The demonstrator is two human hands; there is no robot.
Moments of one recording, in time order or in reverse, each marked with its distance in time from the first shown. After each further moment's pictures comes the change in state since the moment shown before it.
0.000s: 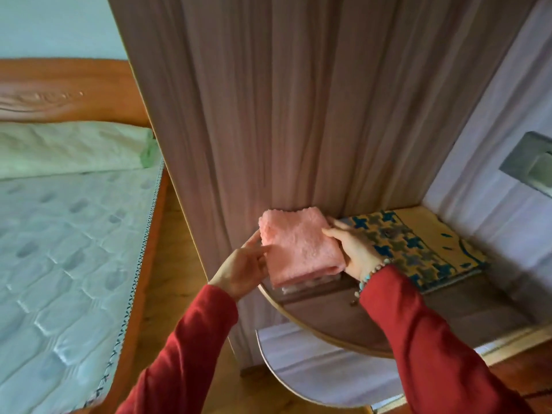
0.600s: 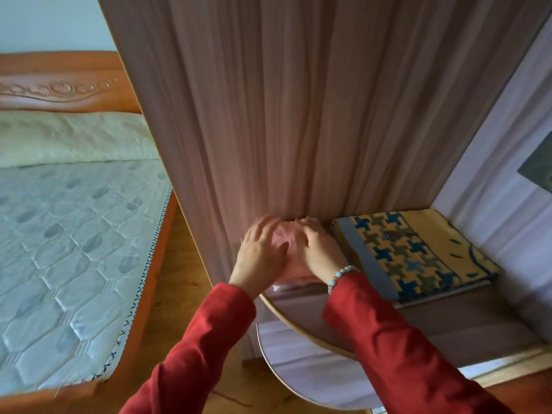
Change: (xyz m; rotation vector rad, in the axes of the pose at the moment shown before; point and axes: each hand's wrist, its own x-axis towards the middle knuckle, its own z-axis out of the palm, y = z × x) left_hand 0.010 -0.030 0.030 1.495 0.452 0.607; right_hand 0.004 0.026 0.021 -1.138 -0.036 -0.586
